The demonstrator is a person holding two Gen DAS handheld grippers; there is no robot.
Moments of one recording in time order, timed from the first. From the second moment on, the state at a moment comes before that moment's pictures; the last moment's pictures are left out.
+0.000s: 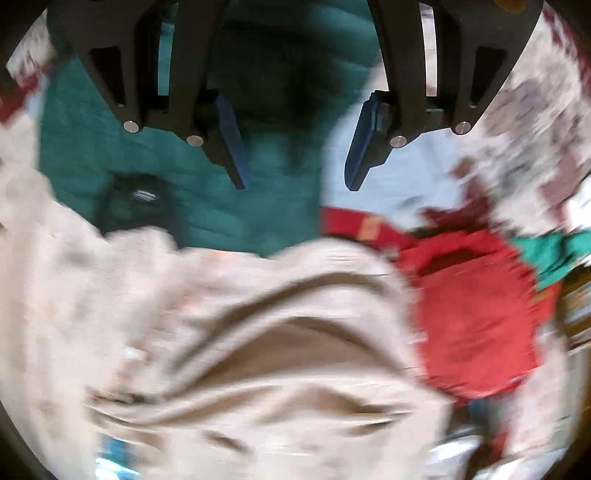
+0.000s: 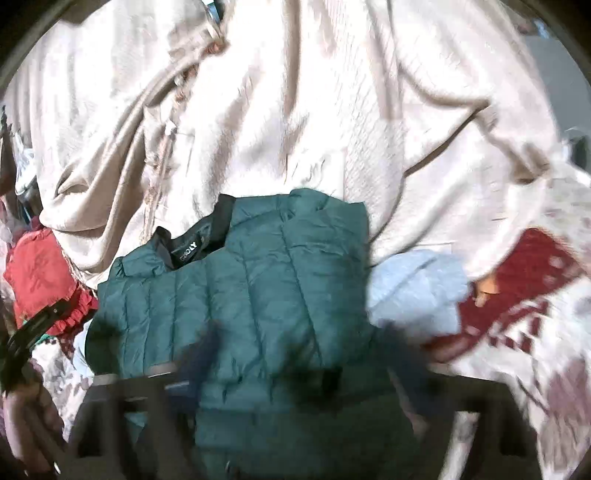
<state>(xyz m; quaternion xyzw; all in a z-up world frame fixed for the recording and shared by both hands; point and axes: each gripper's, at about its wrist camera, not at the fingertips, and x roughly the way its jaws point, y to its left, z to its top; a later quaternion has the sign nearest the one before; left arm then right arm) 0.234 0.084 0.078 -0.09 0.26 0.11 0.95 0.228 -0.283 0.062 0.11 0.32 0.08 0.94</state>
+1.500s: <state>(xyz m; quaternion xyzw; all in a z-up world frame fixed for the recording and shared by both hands) 0.318 0.089 -0.019 -0.08 0.42 0.07 0.90 0.291 -0.242 0.000 0.05 0.39 0.06 0.92</state>
